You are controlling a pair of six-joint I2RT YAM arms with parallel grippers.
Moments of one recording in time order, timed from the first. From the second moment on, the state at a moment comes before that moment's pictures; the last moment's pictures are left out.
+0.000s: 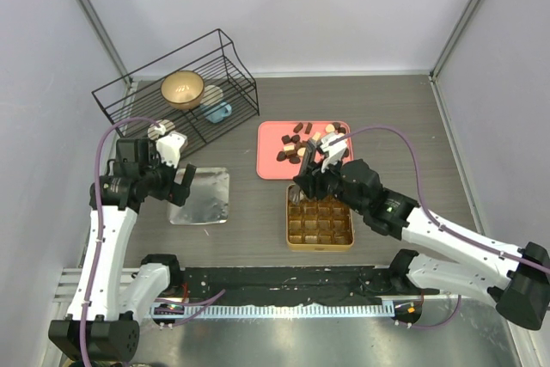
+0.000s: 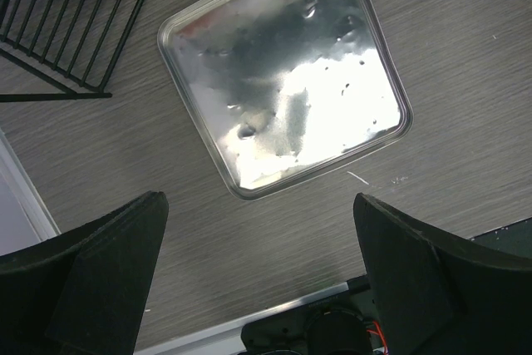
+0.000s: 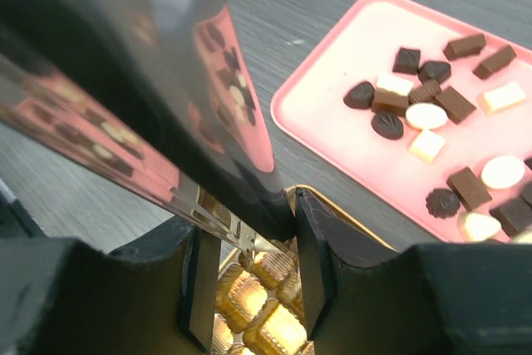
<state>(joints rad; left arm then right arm) -0.02 0.88 0.99 -1.02 0.18 0.35 0.89 0.94 0.67 -0.01 0.13 0.24</state>
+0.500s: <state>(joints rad) -0.02 0.87 1.00 -1.02 0.18 0.37 0.89 1.02 0.66 0.06 0.19 0.22</state>
